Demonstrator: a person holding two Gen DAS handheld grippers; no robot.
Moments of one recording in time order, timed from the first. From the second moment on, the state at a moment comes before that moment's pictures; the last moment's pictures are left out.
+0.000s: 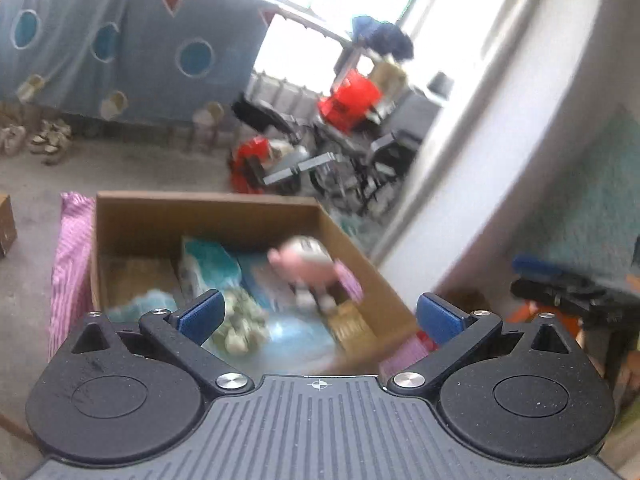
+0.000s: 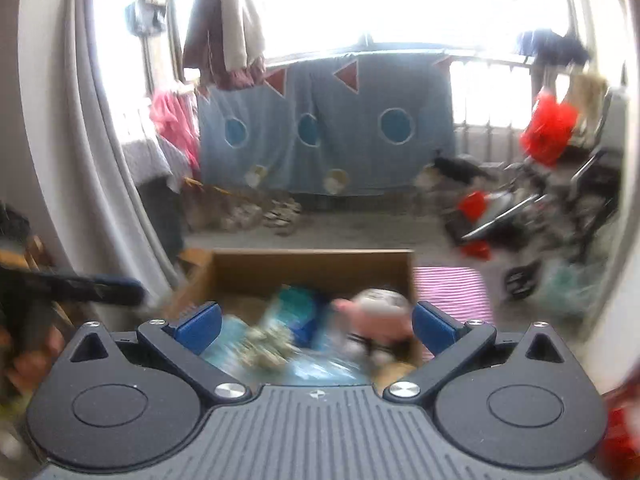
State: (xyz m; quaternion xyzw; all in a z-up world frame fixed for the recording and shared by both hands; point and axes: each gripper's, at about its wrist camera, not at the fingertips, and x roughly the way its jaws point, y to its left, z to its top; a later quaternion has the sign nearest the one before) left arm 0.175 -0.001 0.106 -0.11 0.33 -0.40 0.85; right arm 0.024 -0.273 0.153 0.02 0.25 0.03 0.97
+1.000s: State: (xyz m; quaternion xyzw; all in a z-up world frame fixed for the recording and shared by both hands) left arm 0.057 -0.231 -0.046 0.17 0.28 -0.53 0.78; right arm -0.055 -0.394 -0.045 0.25 0.35 -0.08 0.90
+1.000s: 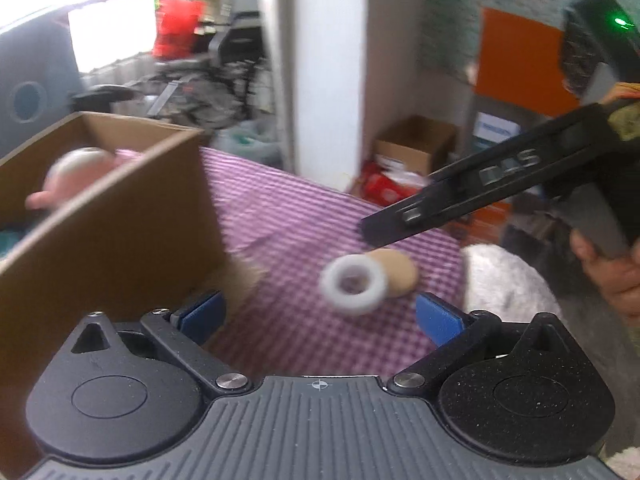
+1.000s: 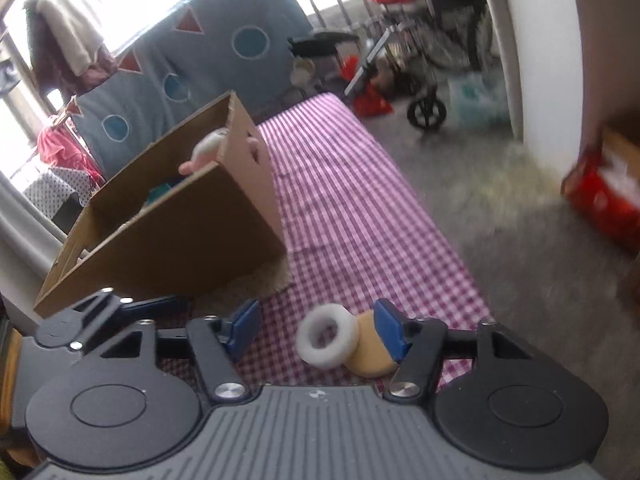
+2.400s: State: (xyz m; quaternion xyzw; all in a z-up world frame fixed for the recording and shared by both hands) left arm 0.068 -0.191 -0.076 0.19 0.35 -0.48 0.78; right arm 0.010 -0.319 -0.068 0.15 0.45 0.02 0.88
